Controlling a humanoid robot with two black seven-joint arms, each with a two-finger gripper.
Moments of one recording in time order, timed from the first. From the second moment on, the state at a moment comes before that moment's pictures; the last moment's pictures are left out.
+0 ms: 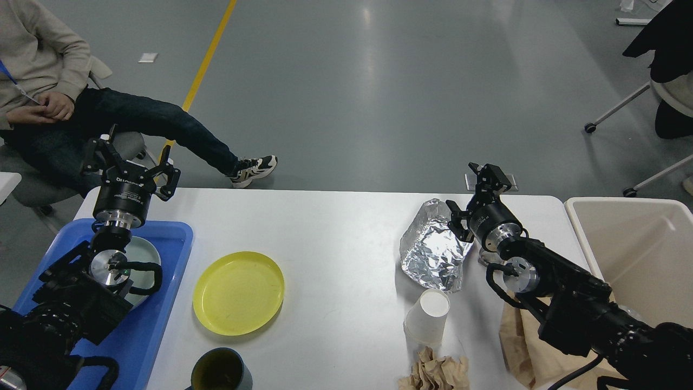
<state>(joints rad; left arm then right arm) -0.78 0.15 -0.92 -0.10 -0.09 -0.74 -0.46 0.67 -0.14 0.59 0.54 -0.15 0.10 0.32</state>
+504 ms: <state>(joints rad) -0.78 0.13 -0.91 -0.10 -0.09 -0.69 -0.45 0.67 -0.13 0.59 0.54 -0.15 0.10 0.32</state>
